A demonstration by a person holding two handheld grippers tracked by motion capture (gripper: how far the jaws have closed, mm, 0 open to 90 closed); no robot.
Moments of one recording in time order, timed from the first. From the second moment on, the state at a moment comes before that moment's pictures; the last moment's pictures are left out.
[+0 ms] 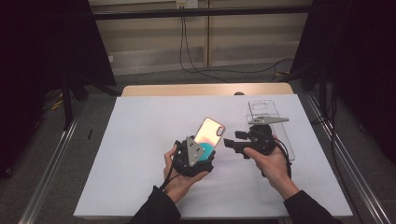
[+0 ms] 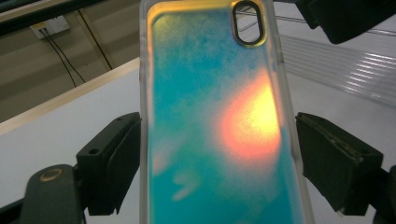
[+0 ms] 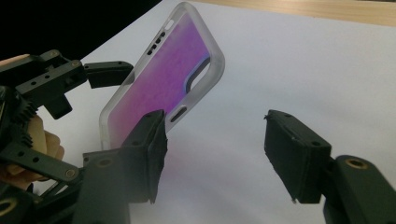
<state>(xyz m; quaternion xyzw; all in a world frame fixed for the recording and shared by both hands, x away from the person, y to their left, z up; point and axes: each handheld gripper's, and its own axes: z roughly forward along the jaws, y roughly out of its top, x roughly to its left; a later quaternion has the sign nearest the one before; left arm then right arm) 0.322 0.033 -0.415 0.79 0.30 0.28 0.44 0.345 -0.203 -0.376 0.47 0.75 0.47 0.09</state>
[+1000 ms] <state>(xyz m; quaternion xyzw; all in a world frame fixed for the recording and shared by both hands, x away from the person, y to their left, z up) 0.321 0.025 -0.423 0.80 0.30 0.28 0.44 0.372 -0.188 -0.377 0.52 0.74 0.42 0.01</state>
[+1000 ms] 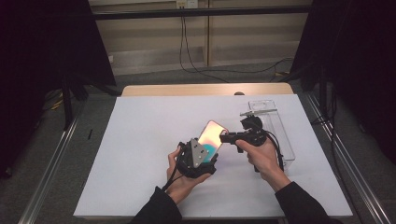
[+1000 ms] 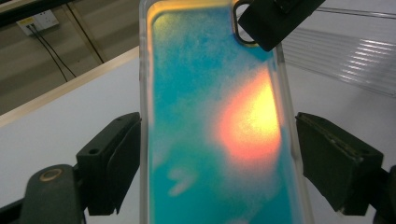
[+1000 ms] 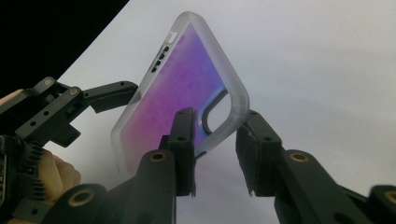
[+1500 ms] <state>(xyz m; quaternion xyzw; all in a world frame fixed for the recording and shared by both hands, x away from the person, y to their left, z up) 0.324 0.023 -0.429 0.81 0.30 0.28 0.43 0.375 -0.187 -0.379 0.55 0.72 0.42 0.00</state>
